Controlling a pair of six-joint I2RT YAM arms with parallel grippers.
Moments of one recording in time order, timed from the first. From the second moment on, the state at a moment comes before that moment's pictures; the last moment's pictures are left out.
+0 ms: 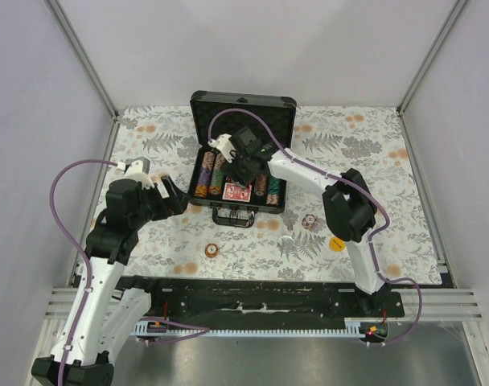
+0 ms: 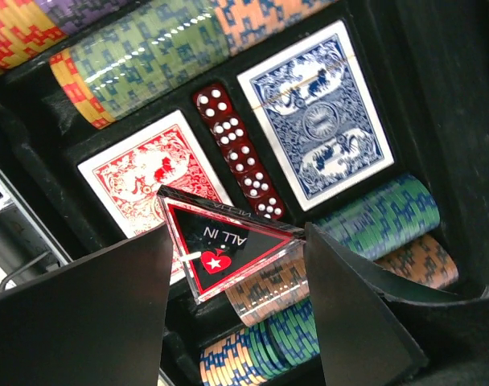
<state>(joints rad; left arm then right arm) -0.16 0.68 0.78 -0.61 0.15 -0.43 0.74 2.12 1.79 -0.58 0.01 -0.24</state>
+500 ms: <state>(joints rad) -0.16 0.66 0.80 -0.65 0.13 -0.42 0.82 2.19 1.82 -0.61 -0.10 -0.45</state>
